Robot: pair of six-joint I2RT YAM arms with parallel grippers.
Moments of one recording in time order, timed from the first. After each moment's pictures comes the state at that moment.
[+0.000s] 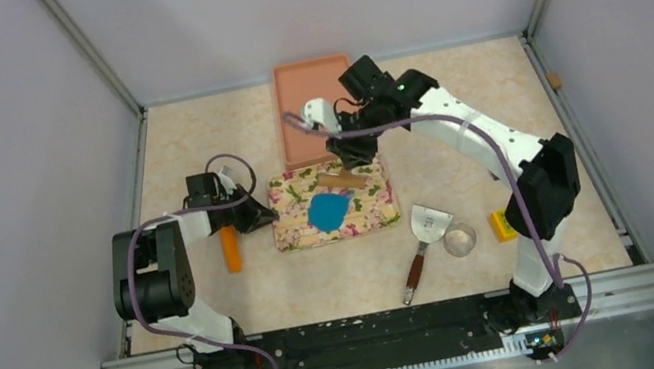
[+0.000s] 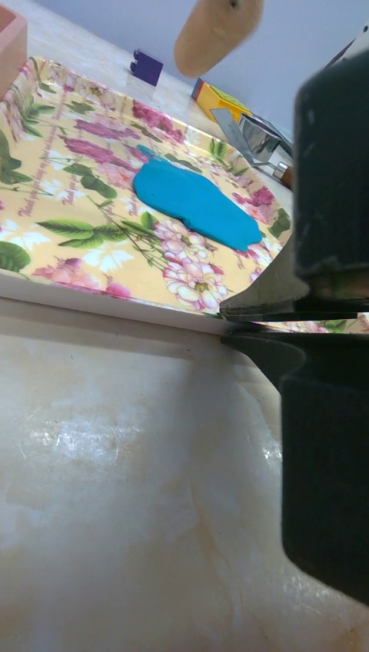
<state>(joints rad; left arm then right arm) 0.03 1.64 0.71 -0.05 0.60 -0.56 0.70 1.79 1.77 -0.98 -0.38 -0.79</state>
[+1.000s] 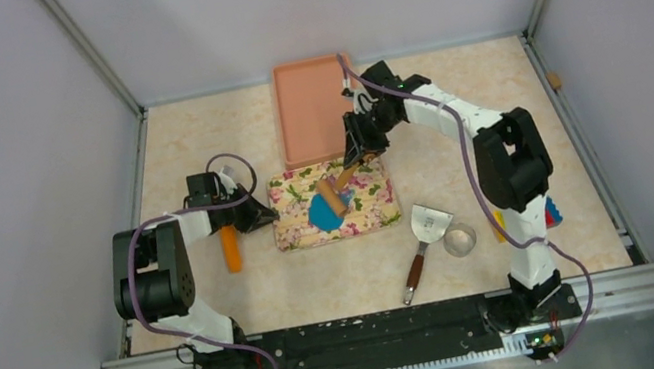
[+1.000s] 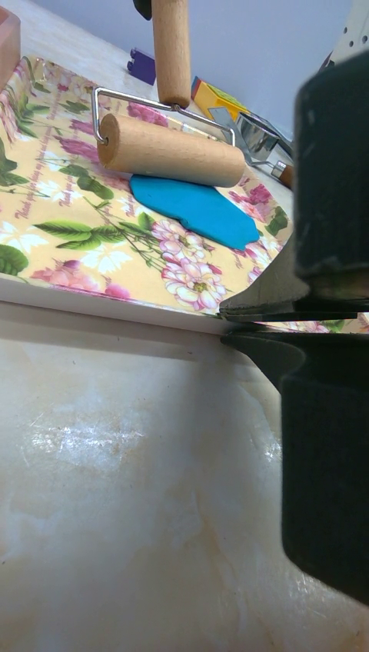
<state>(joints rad) 0.03 1.65 0.72 -0.05 0.61 -0.55 0.48 2.04 1.69 -0.73 -0.52 0.33</state>
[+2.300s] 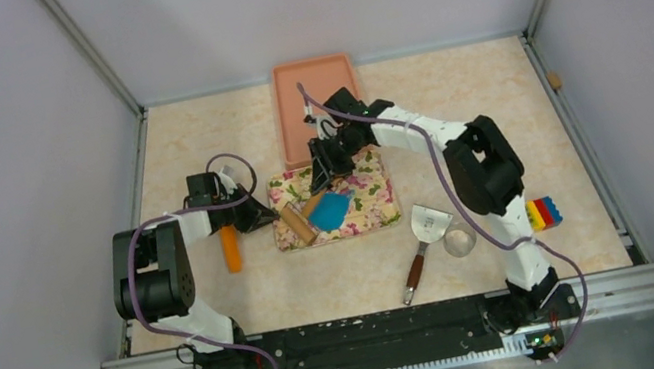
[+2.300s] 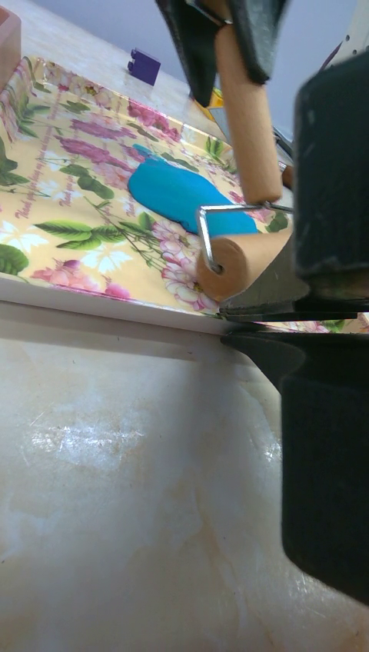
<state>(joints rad) 0.03 1.65 0.72 -0.05 0.61 -0.55 0.63 2.15 1.72 -0.61 -0.59 0.37</state>
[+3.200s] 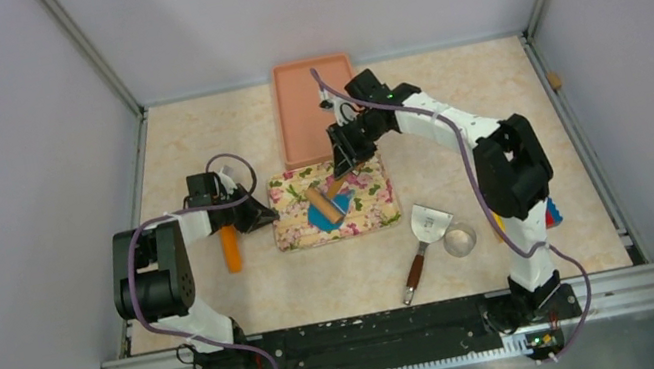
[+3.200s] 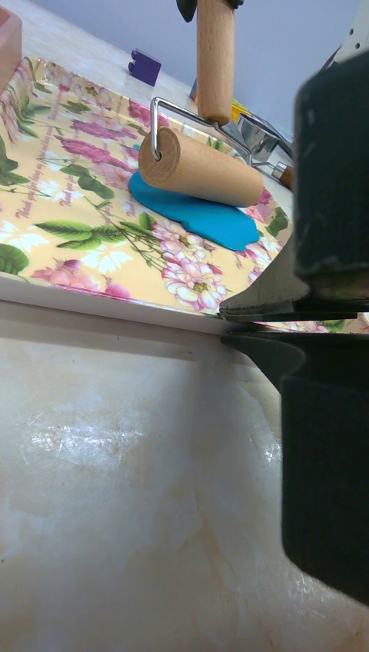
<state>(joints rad) 0.03 1.65 0.72 -0.05 0.61 -0.55 0.57 2.00 1.67 -0.69 -0.55 0.13</state>
